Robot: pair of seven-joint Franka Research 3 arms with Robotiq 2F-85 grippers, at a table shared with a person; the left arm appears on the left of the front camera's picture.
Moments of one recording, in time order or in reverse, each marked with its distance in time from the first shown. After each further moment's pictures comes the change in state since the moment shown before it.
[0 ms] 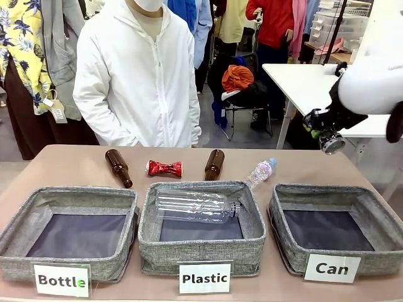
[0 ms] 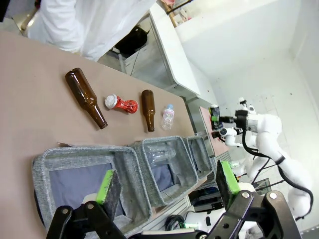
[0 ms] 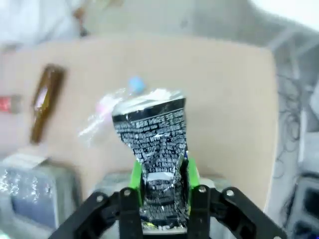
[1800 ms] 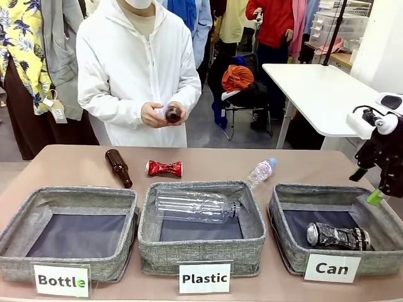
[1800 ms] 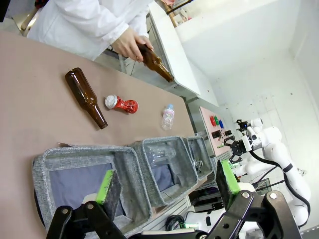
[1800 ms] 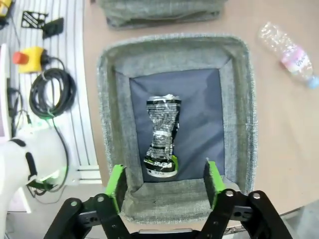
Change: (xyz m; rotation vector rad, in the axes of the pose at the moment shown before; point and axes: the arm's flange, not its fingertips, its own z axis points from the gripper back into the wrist) left arm 0.000 0.000 0.001 0.000 -0.001 -0.001; right arm -0.109 -0.045 0.022 0.478 0.215 1.248
